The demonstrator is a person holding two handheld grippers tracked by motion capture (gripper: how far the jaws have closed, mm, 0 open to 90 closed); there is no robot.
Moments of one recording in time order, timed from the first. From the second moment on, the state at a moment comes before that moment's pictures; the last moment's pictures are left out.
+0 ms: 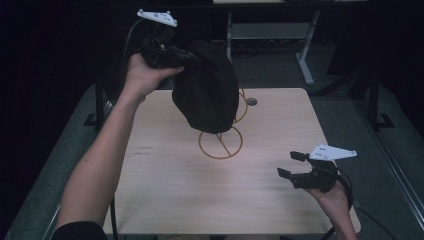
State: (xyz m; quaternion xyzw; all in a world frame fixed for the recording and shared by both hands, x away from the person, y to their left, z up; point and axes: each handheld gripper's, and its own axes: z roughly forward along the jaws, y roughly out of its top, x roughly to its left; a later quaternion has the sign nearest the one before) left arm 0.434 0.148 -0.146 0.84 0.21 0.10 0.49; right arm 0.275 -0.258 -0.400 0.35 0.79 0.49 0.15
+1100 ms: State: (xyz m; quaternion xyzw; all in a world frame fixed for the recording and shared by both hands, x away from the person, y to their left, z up) left arm 0.525 0.040 -0.214 0.86 0.29 0.06 0.42; right arm 0.279 -0.269 -0.411 0.37 0.77 0.51 0.13
